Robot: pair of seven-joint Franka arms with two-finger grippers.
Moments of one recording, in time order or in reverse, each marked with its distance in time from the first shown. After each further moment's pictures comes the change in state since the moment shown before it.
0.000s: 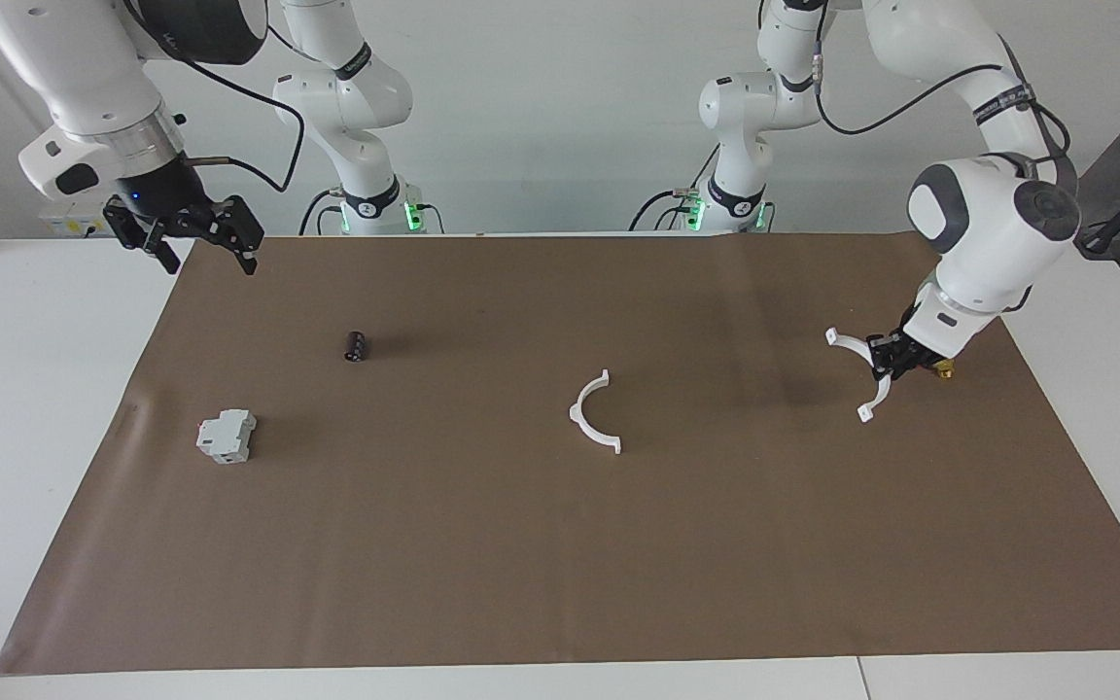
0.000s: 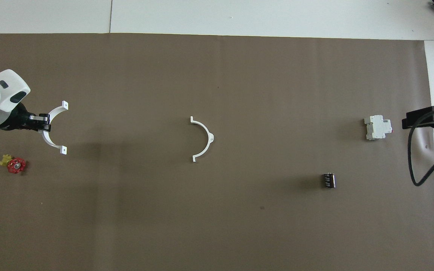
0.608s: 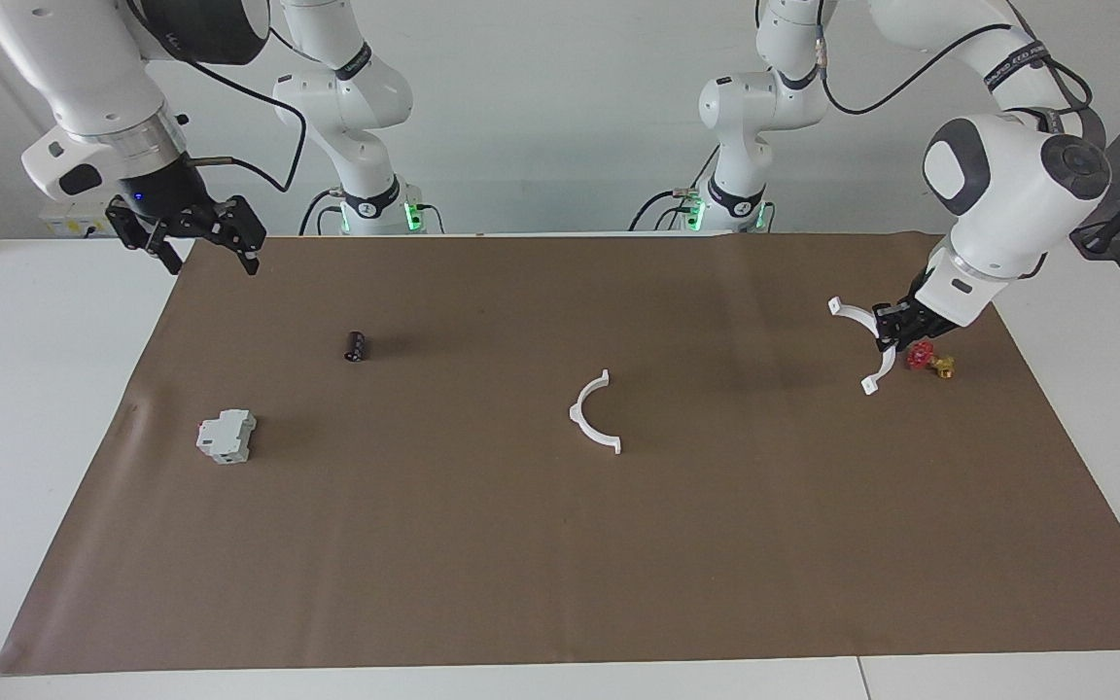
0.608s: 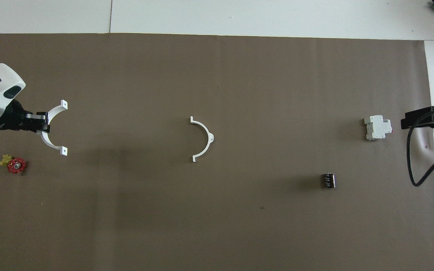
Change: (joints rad) left arm -0.037 -0.010 -0.009 0.051 -0.013 -0.080 -0.091; right arm 0.000 0.000 0.002 0.000 0.000 0.000 0.000
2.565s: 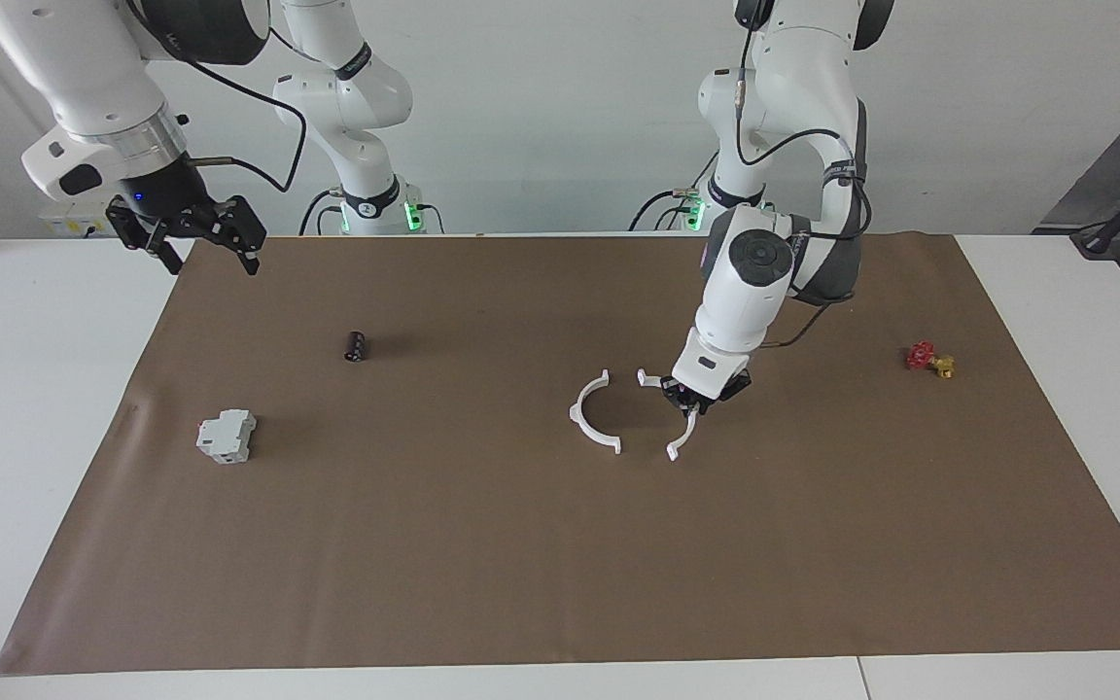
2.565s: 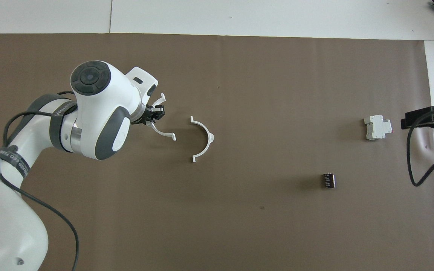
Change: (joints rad) left arm -0.291 0.218 -0.134 -0.021 0.053 0.326 -0.516; right arm 0.000 0.000 0.000 0.000 0.000 0.000 0.000
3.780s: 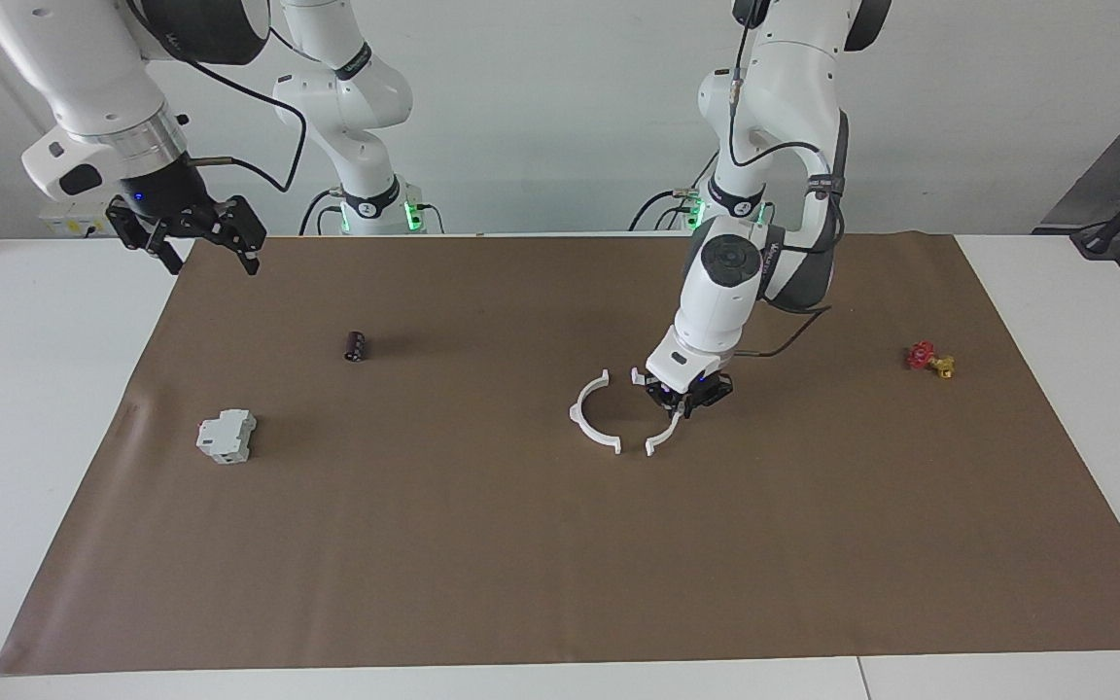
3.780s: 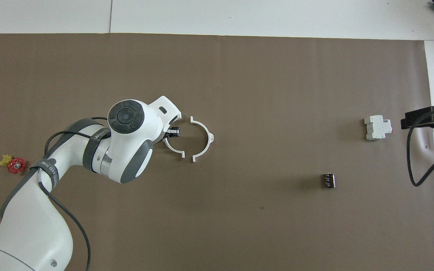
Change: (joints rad) left arm -0.013 0.000 -0.043 -0.148 0.035 0.204 0.055; right arm 0.000 0.000 0.000 0.000 0.000 0.000 0.000
